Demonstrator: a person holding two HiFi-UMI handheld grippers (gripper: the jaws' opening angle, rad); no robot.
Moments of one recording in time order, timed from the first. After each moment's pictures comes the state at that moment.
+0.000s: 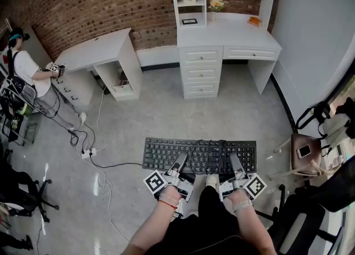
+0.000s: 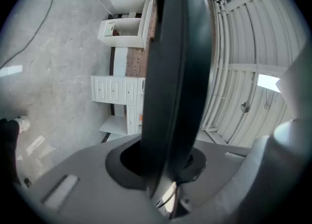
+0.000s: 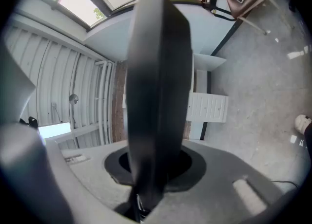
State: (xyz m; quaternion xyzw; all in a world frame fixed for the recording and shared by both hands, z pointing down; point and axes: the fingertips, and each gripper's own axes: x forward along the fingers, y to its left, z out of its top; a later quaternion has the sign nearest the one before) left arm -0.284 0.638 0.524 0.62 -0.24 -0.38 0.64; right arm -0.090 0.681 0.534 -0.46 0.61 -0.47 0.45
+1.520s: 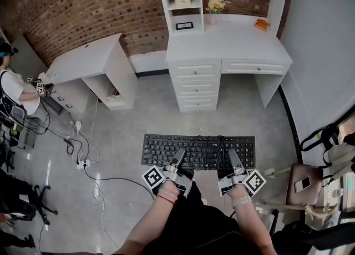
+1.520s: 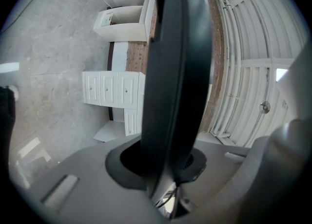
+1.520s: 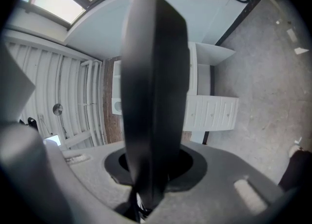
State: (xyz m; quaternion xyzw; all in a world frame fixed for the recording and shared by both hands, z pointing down) left arm -0.147 0.389 0.532 0.60 -0.27 -0.39 0.64; right arm 0.050 0.424 0.543 -0.44 0.61 -0.50 0.43
